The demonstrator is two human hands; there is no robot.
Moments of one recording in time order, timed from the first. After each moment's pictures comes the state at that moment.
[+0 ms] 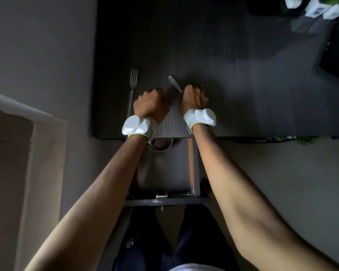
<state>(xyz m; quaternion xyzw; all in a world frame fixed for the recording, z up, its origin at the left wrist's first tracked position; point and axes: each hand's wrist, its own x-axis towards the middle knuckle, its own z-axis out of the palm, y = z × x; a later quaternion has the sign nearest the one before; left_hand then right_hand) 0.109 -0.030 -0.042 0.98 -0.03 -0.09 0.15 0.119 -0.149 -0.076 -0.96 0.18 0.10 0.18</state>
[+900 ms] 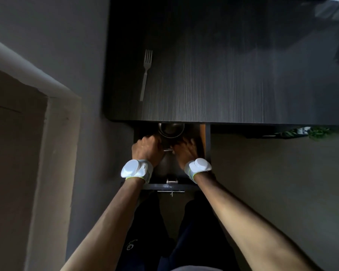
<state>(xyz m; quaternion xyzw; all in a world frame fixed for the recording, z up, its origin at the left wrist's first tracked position) -0.026 0.035 -0.085 0.96 0.02 -0.26 0.11 -0.045 -0.094 -0.150 -0.94 -0.05 0.33 0.11</state>
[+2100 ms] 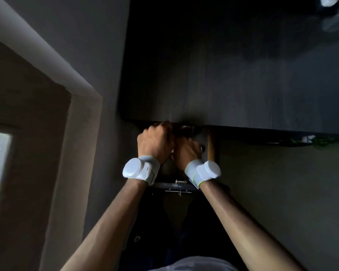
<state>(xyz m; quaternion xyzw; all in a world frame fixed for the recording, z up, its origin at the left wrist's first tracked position) -0.018 0.042 -0.031 0.97 0.01 -0.17 0.16 -0.035 -0.056 -0.057 -0.95 -0.02 0.29 0.13</state>
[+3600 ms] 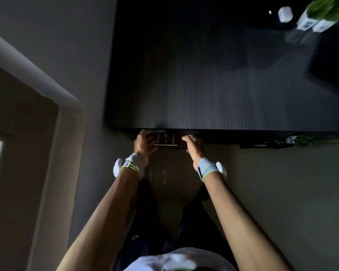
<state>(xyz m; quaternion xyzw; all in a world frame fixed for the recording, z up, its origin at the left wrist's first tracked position) -0.008 0.023 -0.078 0.52 0.42 -0.24 0.71 -0.032 -0.134 -0.094 -0.67 0.36 0.18 0.62</state>
